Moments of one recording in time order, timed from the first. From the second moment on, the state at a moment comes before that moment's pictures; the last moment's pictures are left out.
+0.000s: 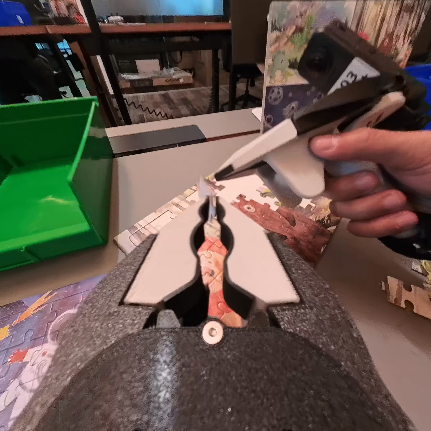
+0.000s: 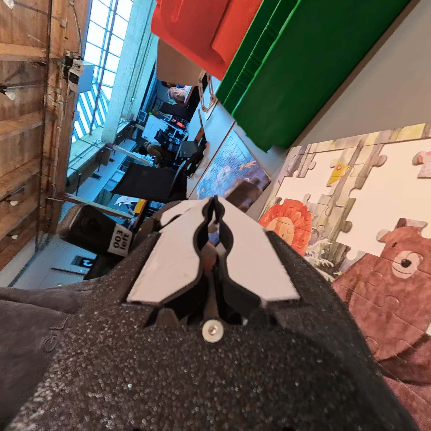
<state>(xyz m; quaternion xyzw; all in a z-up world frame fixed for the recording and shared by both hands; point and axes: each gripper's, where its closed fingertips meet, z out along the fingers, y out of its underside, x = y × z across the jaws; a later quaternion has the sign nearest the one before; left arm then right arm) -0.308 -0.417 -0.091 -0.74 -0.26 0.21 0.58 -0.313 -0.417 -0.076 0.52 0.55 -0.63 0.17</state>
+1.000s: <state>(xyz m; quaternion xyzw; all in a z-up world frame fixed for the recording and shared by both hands) -0.264 -0.345 -0.178 -0.92 -0.09 0.10 0.37 -0.269 -0.315 -0.177 0.36 0.87 -0.34 -0.04</state>
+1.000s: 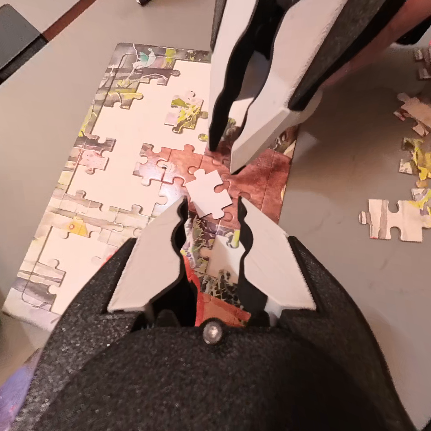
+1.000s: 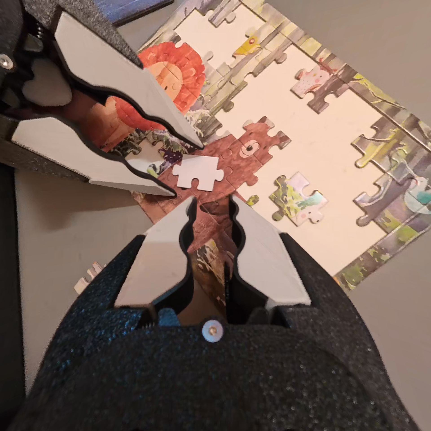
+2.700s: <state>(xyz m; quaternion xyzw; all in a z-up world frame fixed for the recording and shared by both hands) -0.263 -0.358 -0.158 -0.89 -0.14 0.17 0.41 -0.272 -0.340 -0.149 0.44 0.74 -0.49 0.14</state>
